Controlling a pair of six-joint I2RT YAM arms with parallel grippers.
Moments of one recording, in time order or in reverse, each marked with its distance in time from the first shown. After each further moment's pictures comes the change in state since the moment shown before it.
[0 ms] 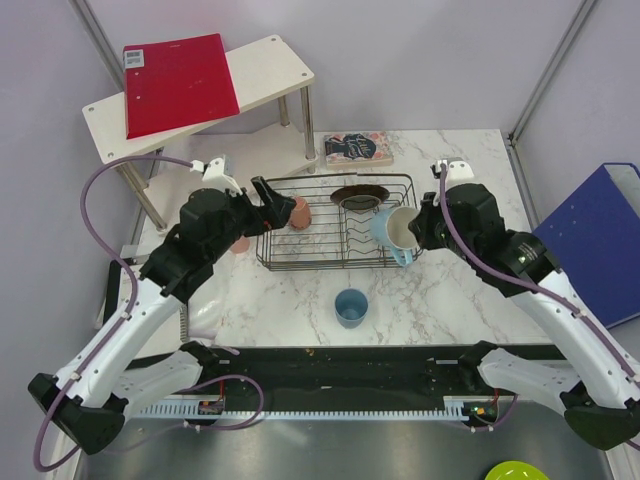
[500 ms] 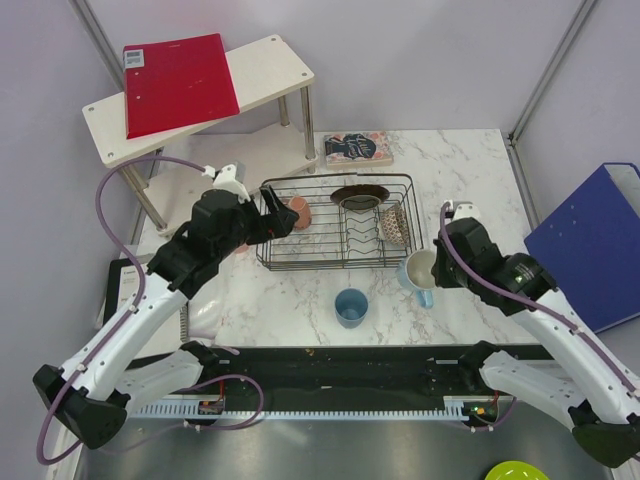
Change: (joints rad) left arm 0.000 0.040 -0.009 -0.112 0.003 0.002; right arm -0.002 -0.102 -0.130 -0.300 0.121 0.097
